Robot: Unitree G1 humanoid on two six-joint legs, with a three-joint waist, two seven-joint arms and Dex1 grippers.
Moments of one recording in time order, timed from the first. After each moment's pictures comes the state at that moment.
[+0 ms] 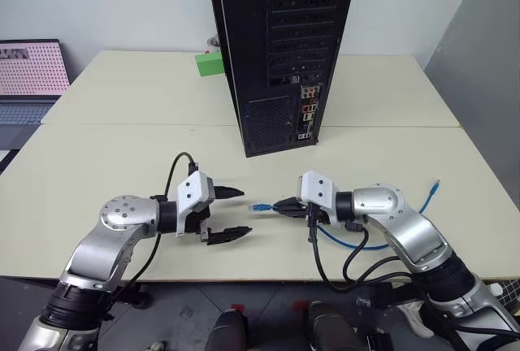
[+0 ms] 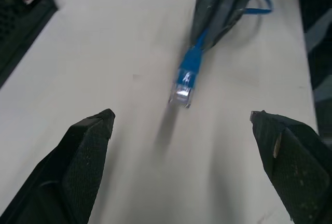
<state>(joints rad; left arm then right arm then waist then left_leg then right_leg) -0.24 0.75 -0.07 -0.17 -0.37 0.30 -1.16 -0.48 -0.50 0.41 -0.26 0.15 0.46 0.94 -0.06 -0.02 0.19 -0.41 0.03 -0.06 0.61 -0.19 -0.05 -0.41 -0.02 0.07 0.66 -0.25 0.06</state>
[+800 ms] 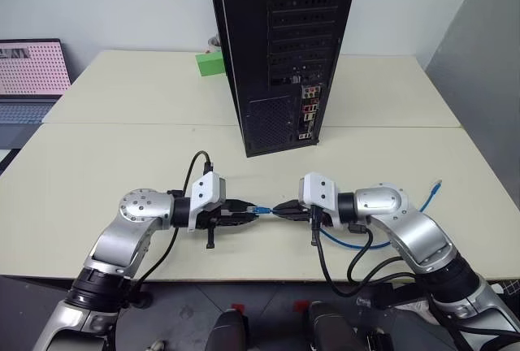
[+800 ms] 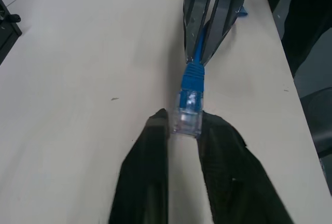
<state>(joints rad) -0.32 0.68 -0.13 -0.04 -0.33 0.19 -1.24 -0.48 -0.51 0.40 -0.29 0.18 0.47 0.96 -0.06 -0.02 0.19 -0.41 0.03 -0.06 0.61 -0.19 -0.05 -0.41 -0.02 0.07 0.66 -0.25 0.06</state>
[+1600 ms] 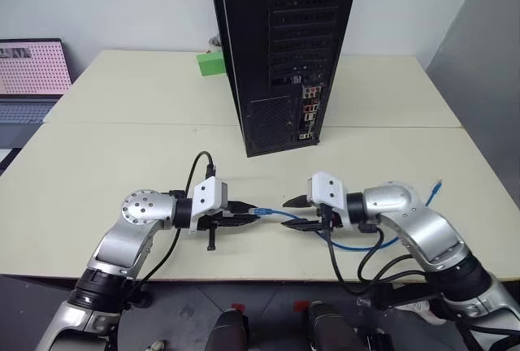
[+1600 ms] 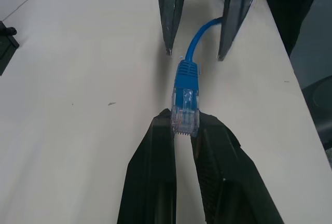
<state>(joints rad) -0.32 0.67 -0.14 0.00 -0.27 0.03 -1.25 -0.48 -0.61 0.34 -0.32 0.26 0.55 1.03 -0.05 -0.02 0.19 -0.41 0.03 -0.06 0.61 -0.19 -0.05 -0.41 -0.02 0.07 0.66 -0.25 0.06</state>
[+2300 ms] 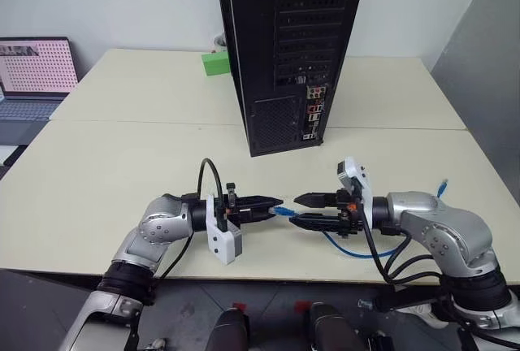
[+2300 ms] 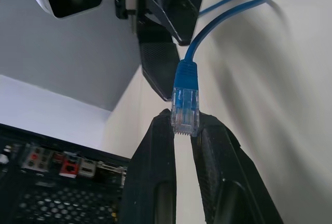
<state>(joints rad) -0.40 0.55 -0.17 0.27 0.17 -1.08 -0.85 -0.39 -0.52 0.11 -0.39 0.66 0.93 0.91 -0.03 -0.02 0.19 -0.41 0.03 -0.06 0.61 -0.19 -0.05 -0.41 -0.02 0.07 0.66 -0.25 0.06</state>
